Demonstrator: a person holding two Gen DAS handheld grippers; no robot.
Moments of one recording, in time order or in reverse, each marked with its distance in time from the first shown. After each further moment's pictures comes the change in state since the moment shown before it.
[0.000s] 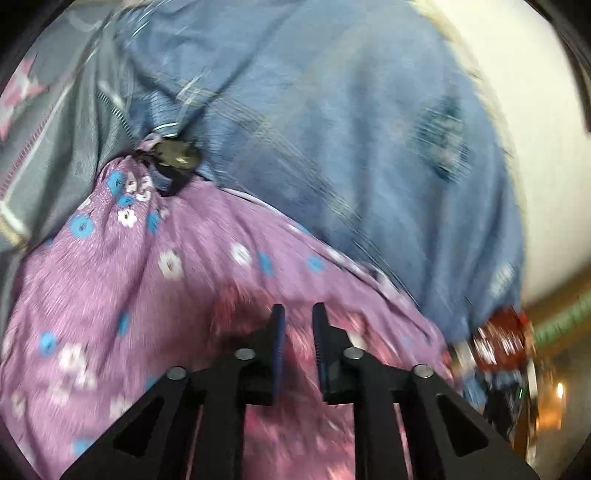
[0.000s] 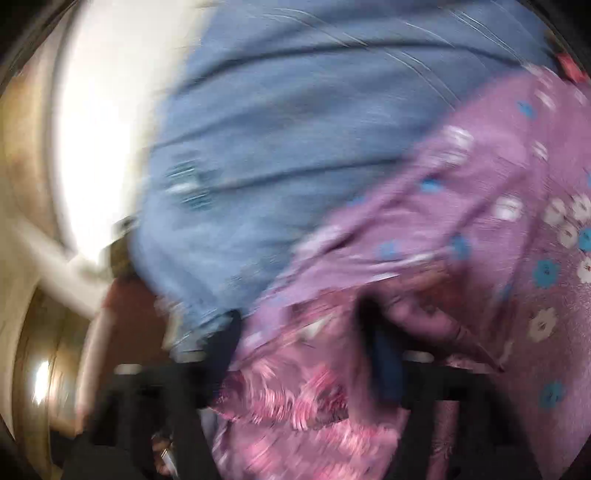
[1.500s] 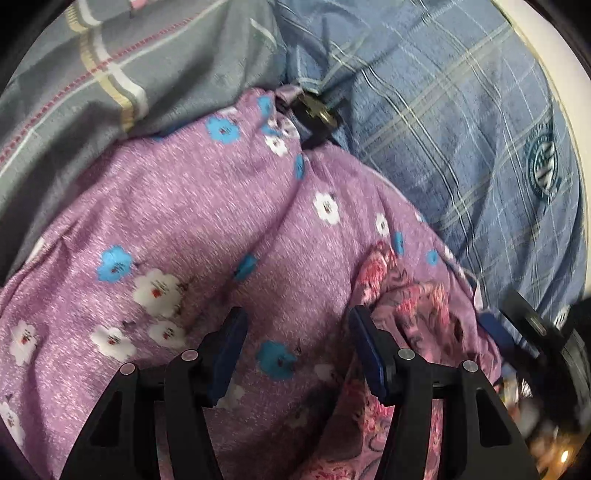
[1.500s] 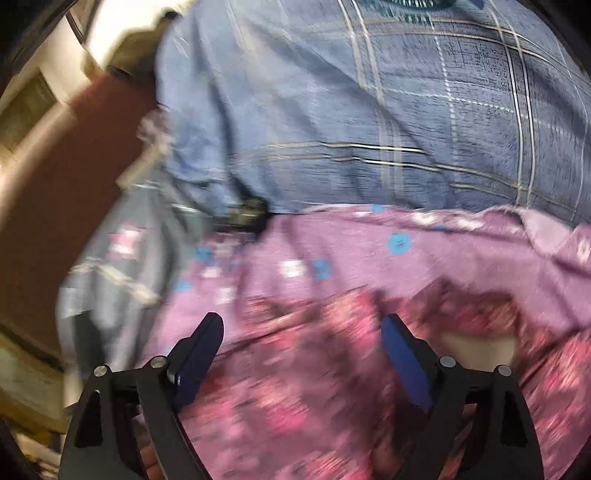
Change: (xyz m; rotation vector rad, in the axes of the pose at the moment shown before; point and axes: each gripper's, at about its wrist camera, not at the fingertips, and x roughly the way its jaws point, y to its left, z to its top) left arm -0.002 0.057 -0.067 -0.169 -0.005 0.229; right arm 0.214 0.192 -0.129 -0.698 0.346 -0.156
